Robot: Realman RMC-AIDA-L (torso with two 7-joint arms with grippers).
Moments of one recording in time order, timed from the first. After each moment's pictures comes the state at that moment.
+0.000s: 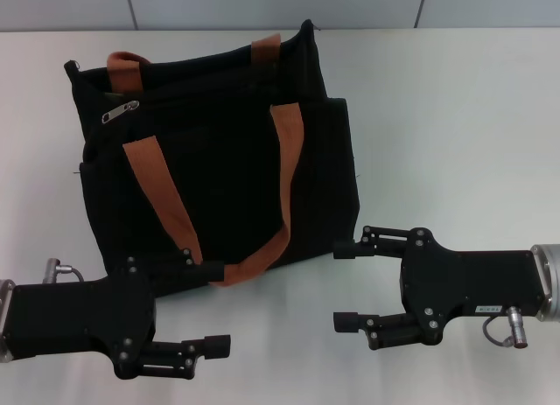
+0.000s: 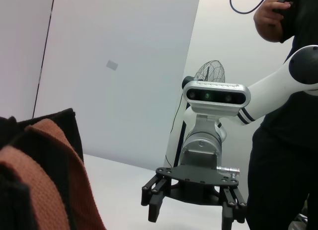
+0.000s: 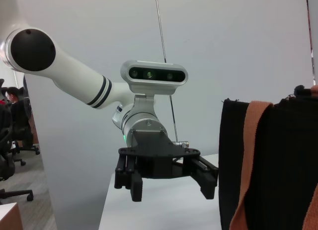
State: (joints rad) left arm -0.37 -2.00 0.90 0.48 1.82 1.88 -1.04; right arm 0.52 2.08 -0.71 -0.36 -2.02 -1.77 0.90
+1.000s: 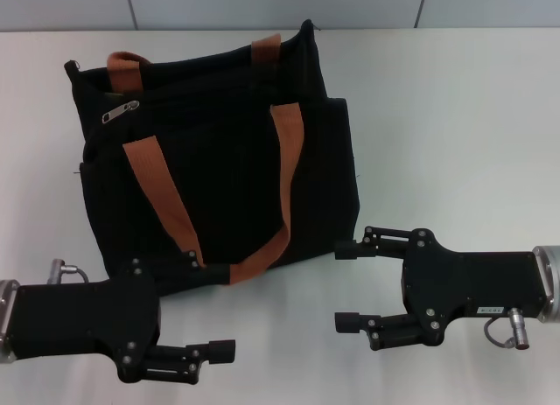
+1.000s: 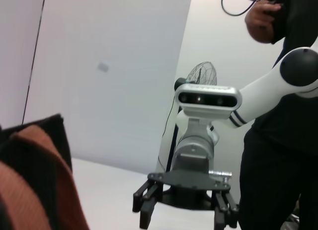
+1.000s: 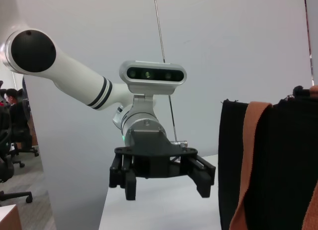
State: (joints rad) left arm -0.38 -2.01 0.89 0.48 1.84 1.90 -1.03; right arm 0.52 2.08 -0.71 -0.37 -2.02 -1.77 0.90
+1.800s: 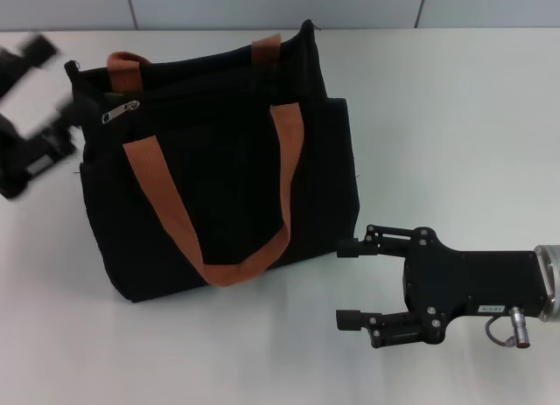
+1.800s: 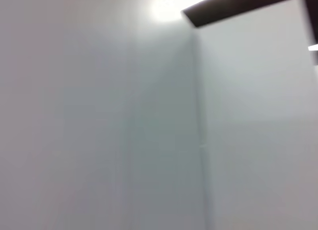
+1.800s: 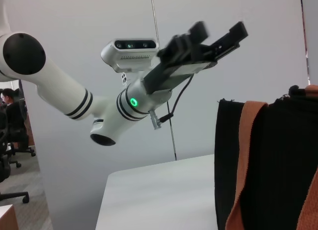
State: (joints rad) left arm -0.30 -2.04 0.64 0.44 1.38 1.96 -0.93; right arm 0.52 2.08 -0.71 -0.37 -2.02 -1.77 0.90
